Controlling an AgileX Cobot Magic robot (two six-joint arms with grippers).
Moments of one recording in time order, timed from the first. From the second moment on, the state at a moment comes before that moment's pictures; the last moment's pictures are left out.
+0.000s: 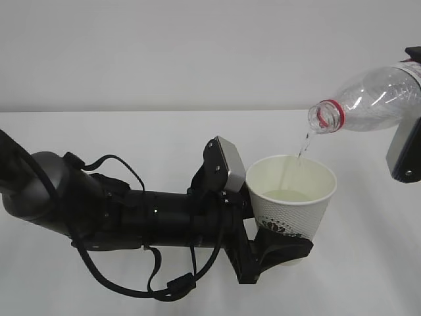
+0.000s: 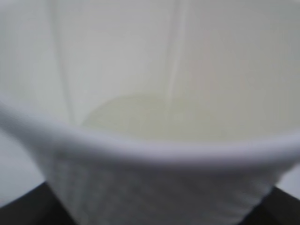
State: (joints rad) left arm -0.73 2.11 -0.93 0.87 -1.00 -0.53; right arm 0.08 1.30 -0.41 -0.15 -0.79 -1.48
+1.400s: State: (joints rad) left arm -0.73 2.11 -0.93 0.87 -1.00 -0.53; right arm 0.08 1.30 -0.41 -0.15 -0.79 -1.49
